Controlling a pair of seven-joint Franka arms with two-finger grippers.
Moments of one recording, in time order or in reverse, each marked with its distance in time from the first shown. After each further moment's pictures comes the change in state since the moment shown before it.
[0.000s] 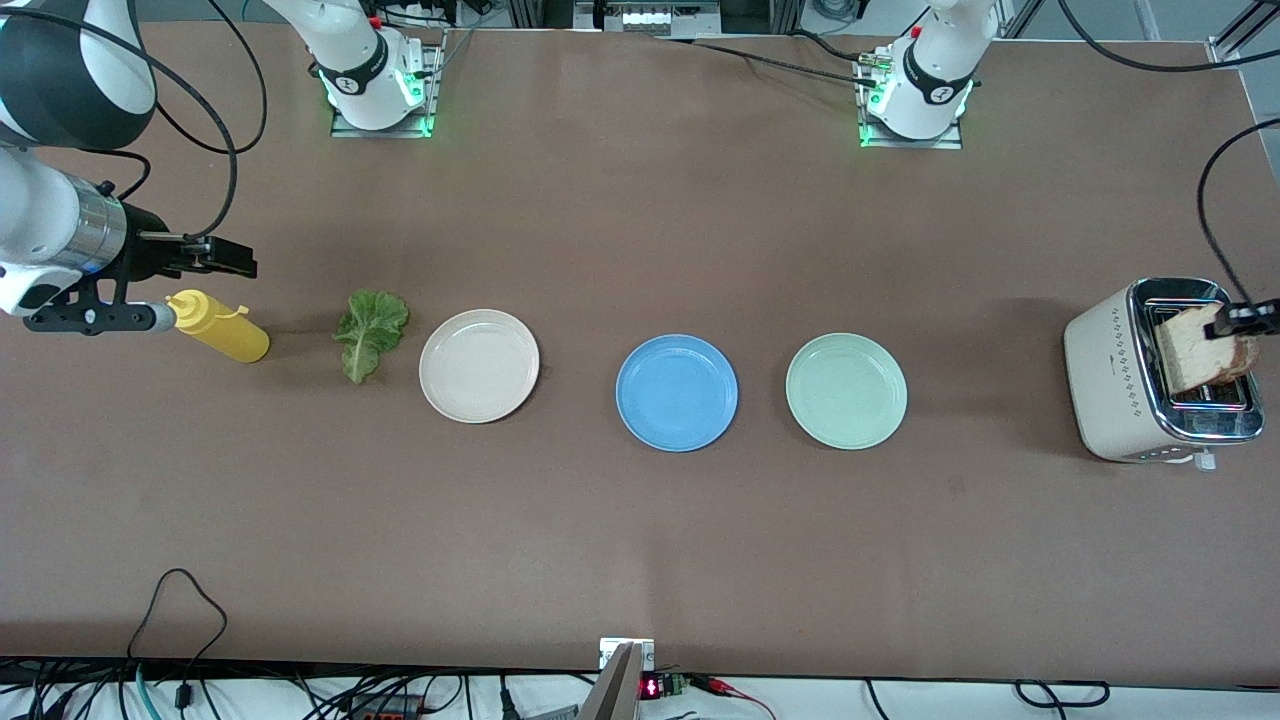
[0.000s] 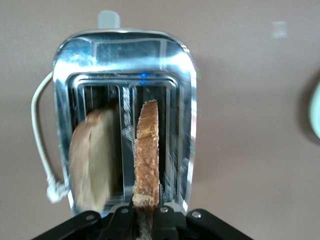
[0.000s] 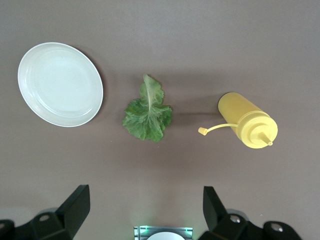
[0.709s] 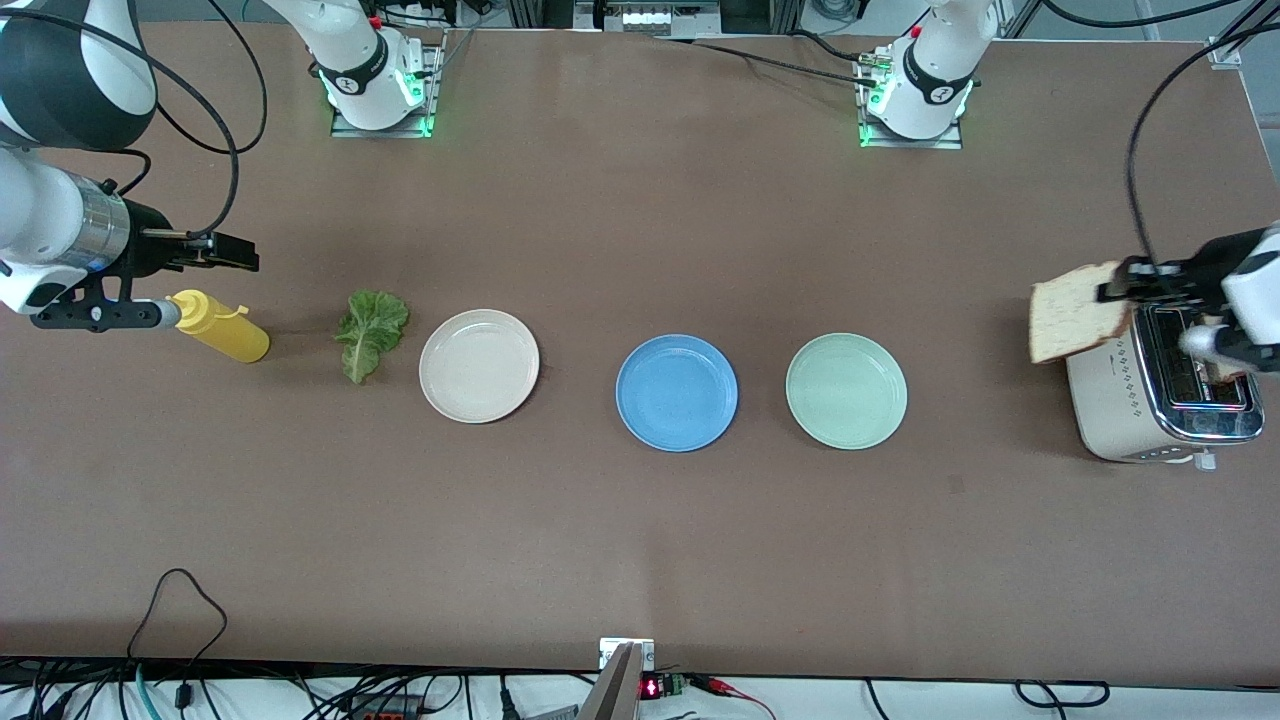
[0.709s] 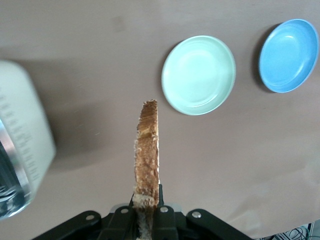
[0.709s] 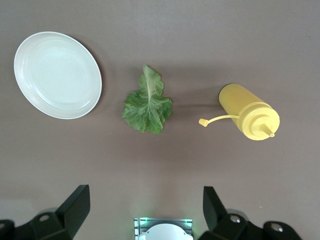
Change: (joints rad) left arm -0.087 -0.007 -0.299 0.149 -0.120 -0.280 -0.211; right arm 0.000 0.001 0.000 0.000 0.000 -0.034 0.000
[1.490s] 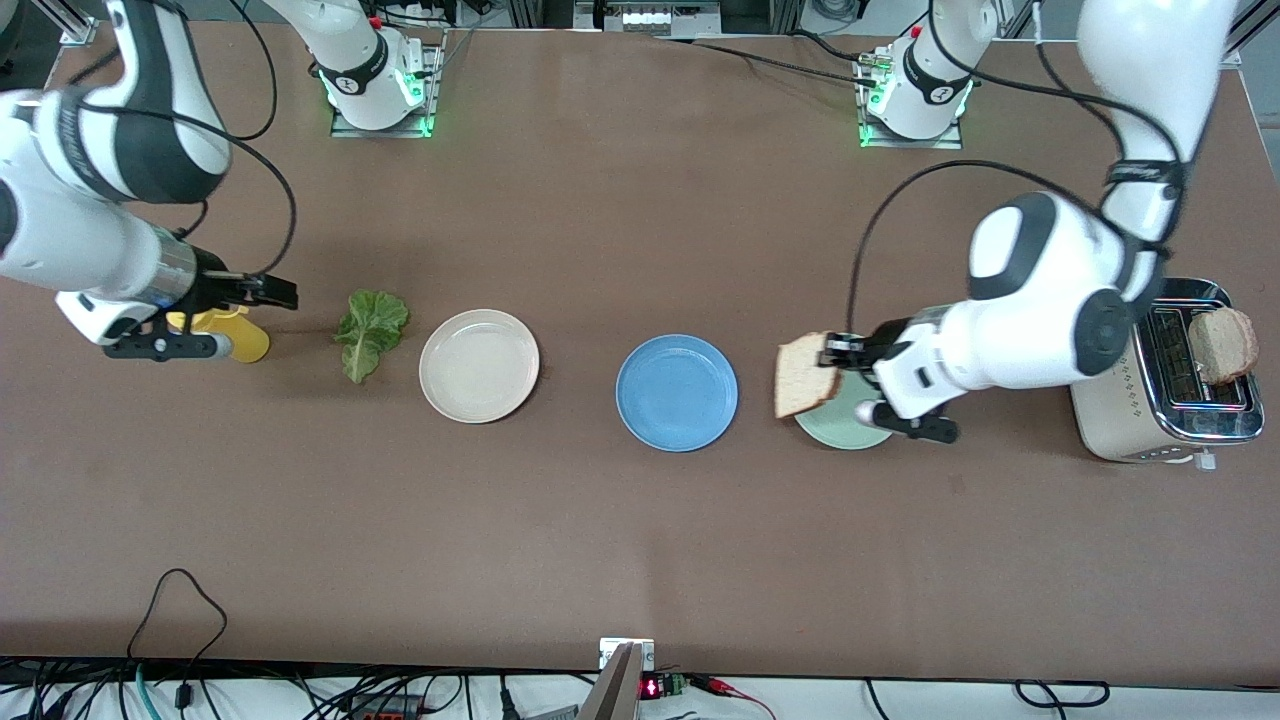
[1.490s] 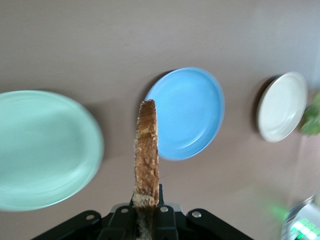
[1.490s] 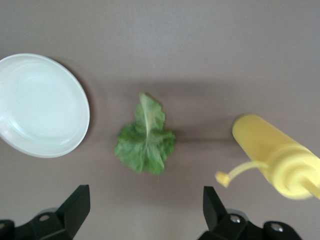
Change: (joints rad) left arm -0.266 0.247 -0.175 -0.085 -0.146 0.517 -0.381; right arm 0.004 0.010 0.003 -0.303 0.000 0.428 0.002
